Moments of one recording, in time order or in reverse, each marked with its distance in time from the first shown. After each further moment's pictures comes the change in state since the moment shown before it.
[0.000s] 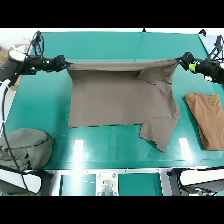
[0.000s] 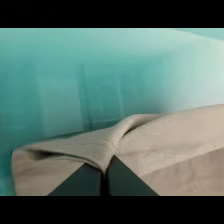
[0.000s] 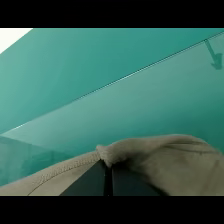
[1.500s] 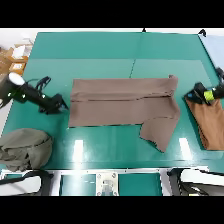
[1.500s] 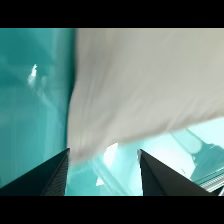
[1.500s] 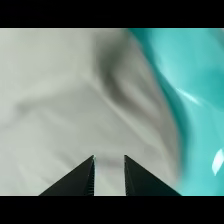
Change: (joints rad) left arm 0.066 0.308 -0.508 0.328 -0.468 -0.323; right arm -0.265 0.214 -0.229 -0.549 0.625 0.391
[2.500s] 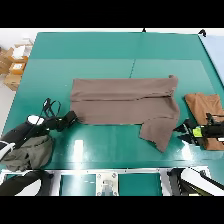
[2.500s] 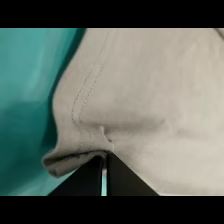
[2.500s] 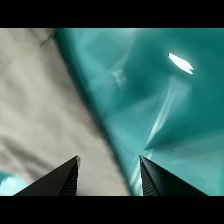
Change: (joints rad) left arm -0.250 0.228 -0.572 -0.469 0.808 0.061; right arm -0.116 0.230 -0.606 -0.006 -0.090 0.091
